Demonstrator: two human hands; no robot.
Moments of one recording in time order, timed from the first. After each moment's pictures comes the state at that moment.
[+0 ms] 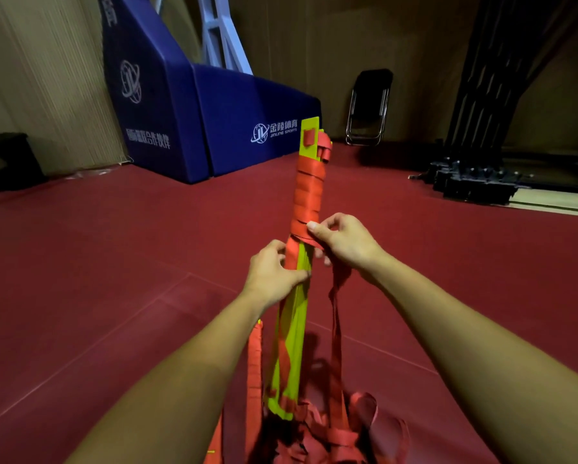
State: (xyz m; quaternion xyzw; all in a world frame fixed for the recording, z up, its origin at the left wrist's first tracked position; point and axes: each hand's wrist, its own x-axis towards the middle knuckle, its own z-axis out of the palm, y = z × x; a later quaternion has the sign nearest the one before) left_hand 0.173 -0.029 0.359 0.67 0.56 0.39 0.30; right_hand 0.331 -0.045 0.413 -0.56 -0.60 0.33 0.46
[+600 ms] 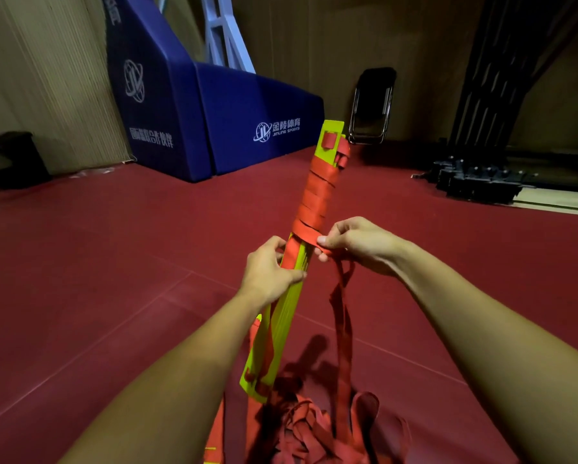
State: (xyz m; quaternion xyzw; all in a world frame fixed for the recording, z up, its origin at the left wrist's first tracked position) left_hand 0.168 -0.032 0.363 0.68 0.55 0.38 0.28; right_hand 0.352 -0.049 0.421 -0.49 -0.56 0.52 0.42
